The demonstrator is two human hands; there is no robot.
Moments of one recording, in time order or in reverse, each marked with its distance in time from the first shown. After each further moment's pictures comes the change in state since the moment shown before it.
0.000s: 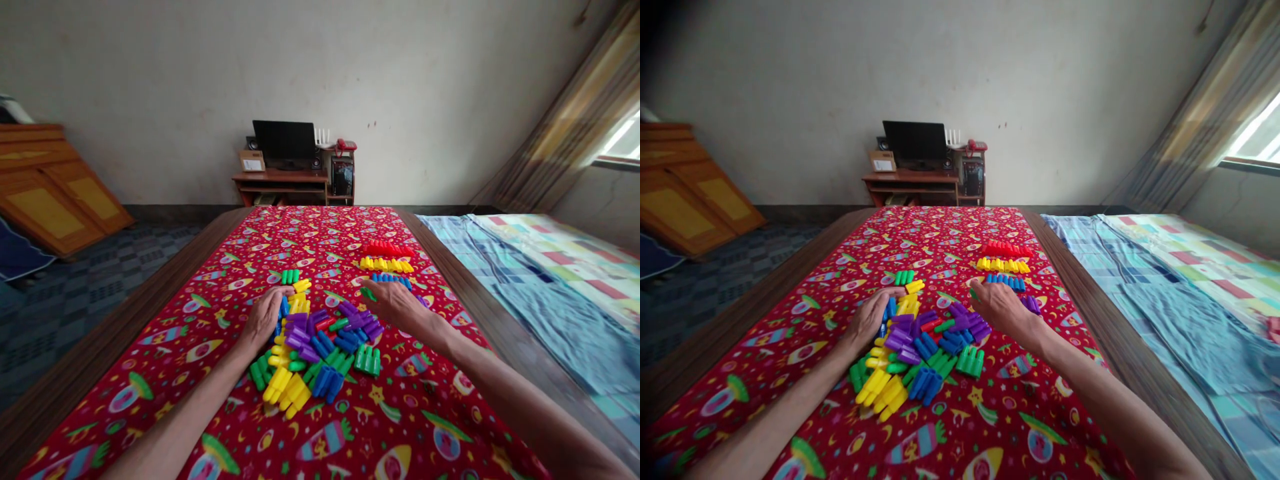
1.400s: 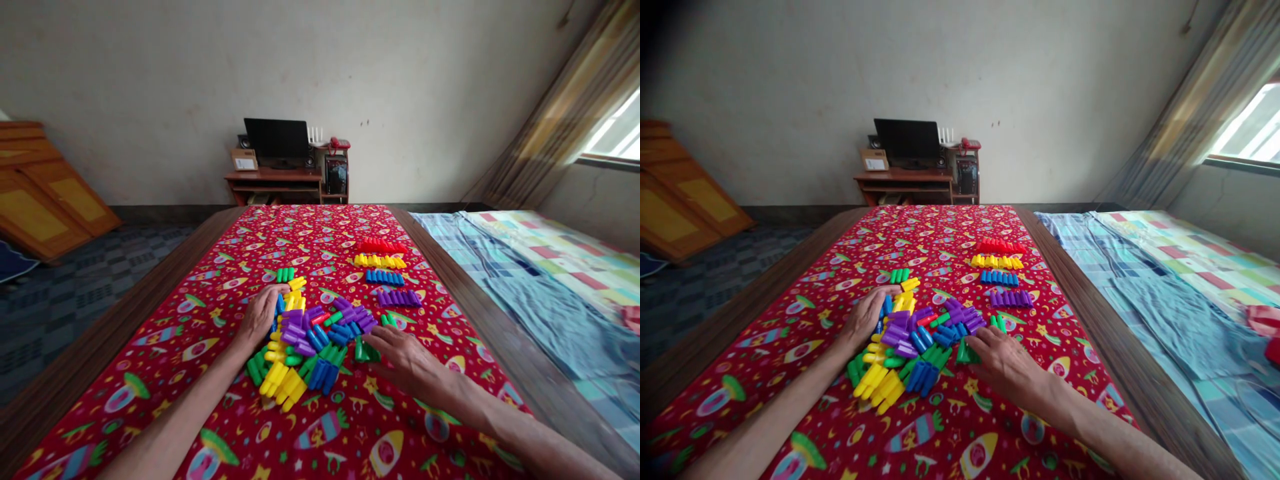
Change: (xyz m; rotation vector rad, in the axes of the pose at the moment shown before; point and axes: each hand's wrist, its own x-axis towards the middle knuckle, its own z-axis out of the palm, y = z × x) left_hand 0.000 -0.005 0.001 0.004 0.001 0.005; right_hand -0.089 -0.047 -0.001 0.140 0.055 -0.144
